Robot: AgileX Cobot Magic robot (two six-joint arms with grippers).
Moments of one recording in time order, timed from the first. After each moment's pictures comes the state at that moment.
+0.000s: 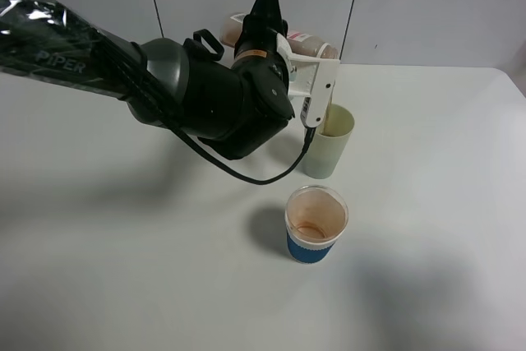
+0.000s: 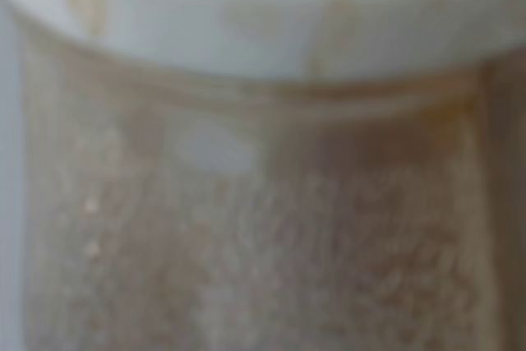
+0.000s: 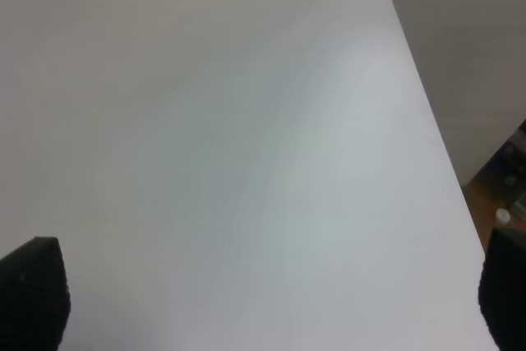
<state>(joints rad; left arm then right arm) -0.95 2.07 -1.25 -1.22 -1.05 2.44 -0.01 0.00 -0.50 -0.11 1.06 0.03</state>
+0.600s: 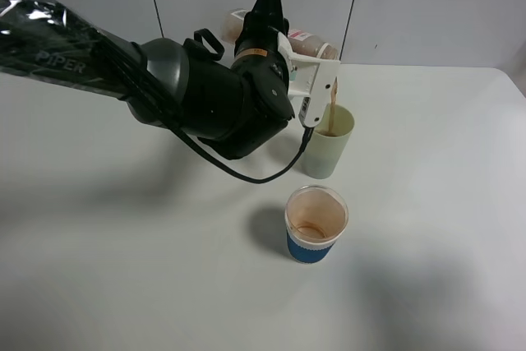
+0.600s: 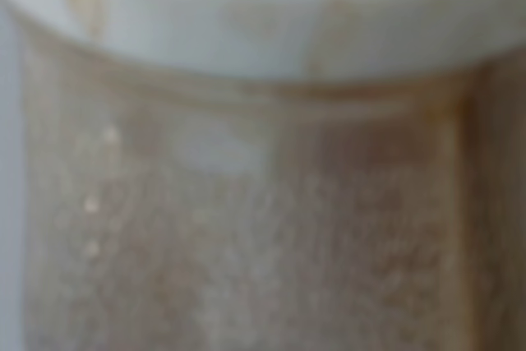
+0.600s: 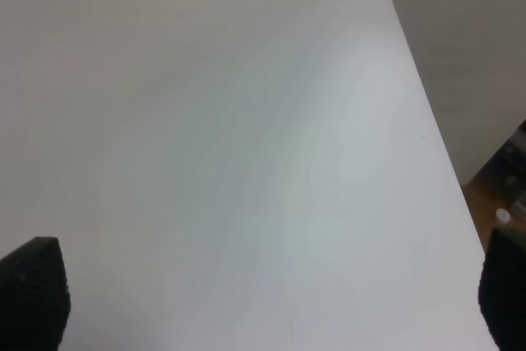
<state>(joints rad) -0.95 2.07 -1.25 -1.21 -1.06 2.47 -0.01 0.00 -0.50 -0.11 1.06 0.03</state>
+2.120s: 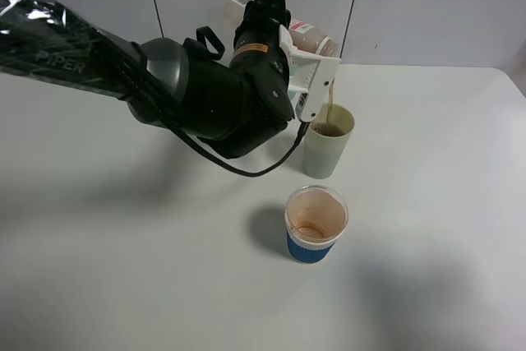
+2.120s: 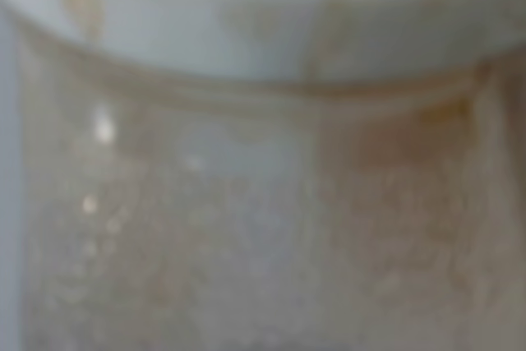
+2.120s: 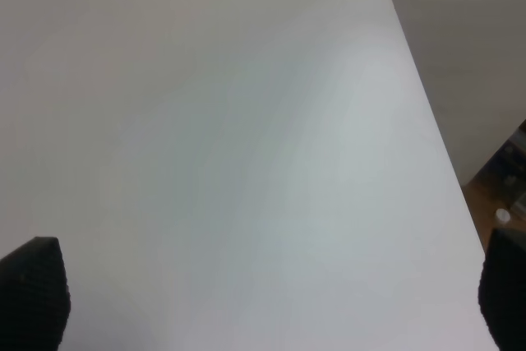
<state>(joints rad) -0.95 2.07 -1.25 -1.15 -1.11 2.50 -0.01 0.00 -0.50 -0.11 1.06 0.03</state>
